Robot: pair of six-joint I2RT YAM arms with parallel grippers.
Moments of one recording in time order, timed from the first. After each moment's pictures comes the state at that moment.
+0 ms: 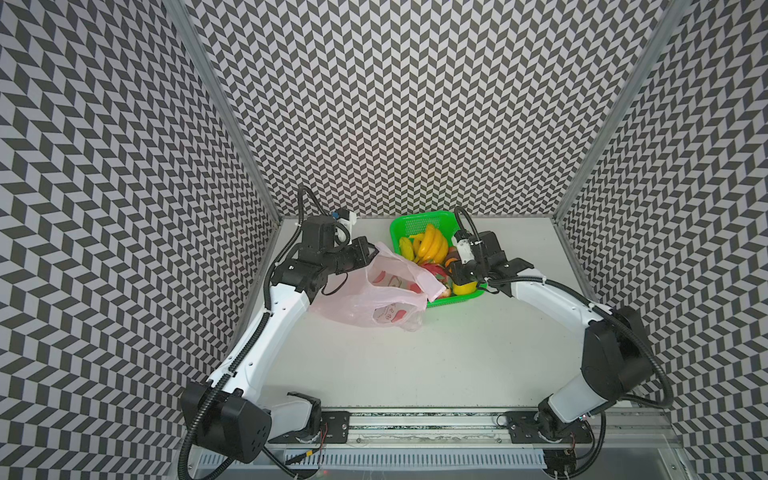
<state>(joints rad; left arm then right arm) -0.28 1.27 1.25 -0.51 0.47 -0.57 0.46 1.57 1.17 -0.37 -0.10 0.15</state>
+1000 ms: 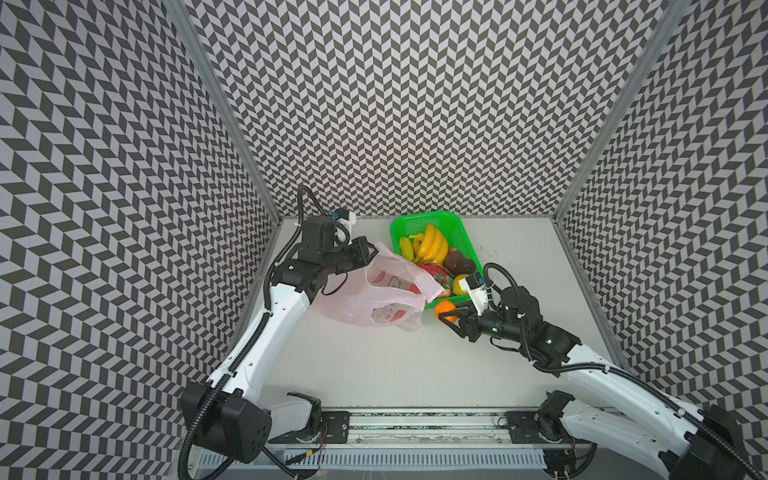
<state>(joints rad) -0.27 1.27 1.25 -0.51 0.47 -0.57 0.71 0.96 0.61 -0.02 -0.40 0.42</state>
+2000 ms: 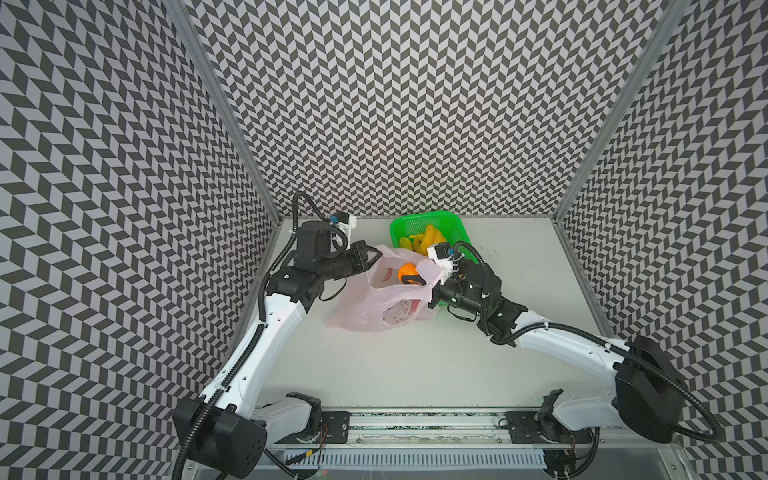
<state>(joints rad) -0.28 1.20 1.19 -0.46 0.57 -0.62 0.77 1.39 0.87 0.43 -0.26 0.42</state>
